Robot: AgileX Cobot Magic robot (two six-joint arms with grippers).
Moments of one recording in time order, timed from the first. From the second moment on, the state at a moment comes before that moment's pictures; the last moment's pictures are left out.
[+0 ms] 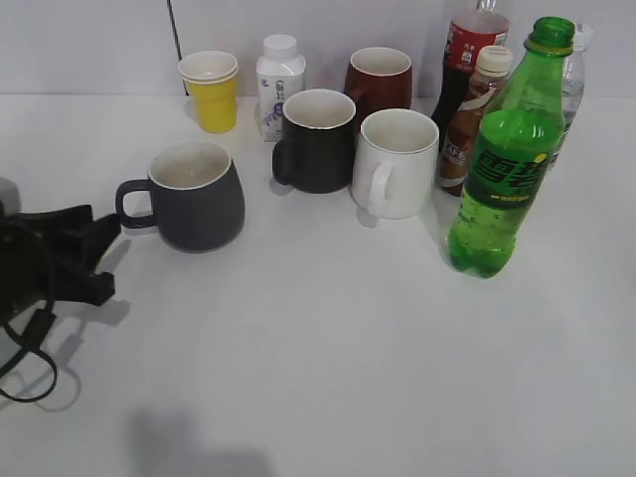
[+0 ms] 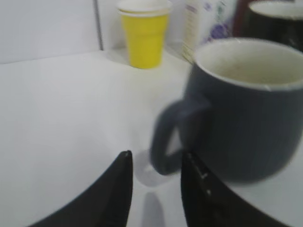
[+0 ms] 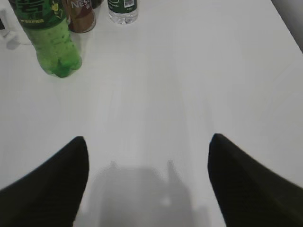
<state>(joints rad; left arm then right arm) -0.26 1.75 -0.26 0.15 -1.18 -0.02 0.13 -0.01 -0.50 -0.08 1.04 0.06</state>
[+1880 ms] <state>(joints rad) -0.30 1.51 -0.52 0.08 -0.68 0.04 0.14 0.57 -0.53 0.15 -0.11 -0.20</state>
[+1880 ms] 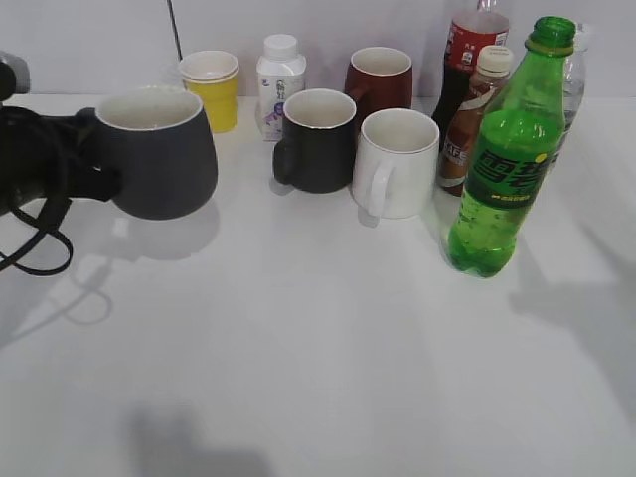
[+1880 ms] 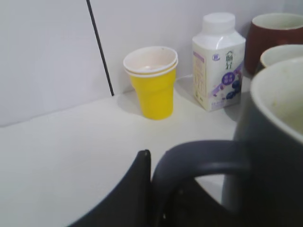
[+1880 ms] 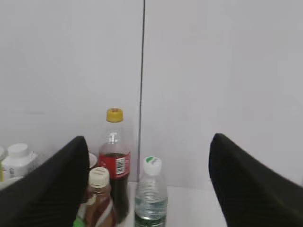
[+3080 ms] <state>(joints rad) -0.30 1.47 -0.52 0.21 -0.67 0.04 0.47 1.64 -0.40 0.22 -0.85 0.00</state>
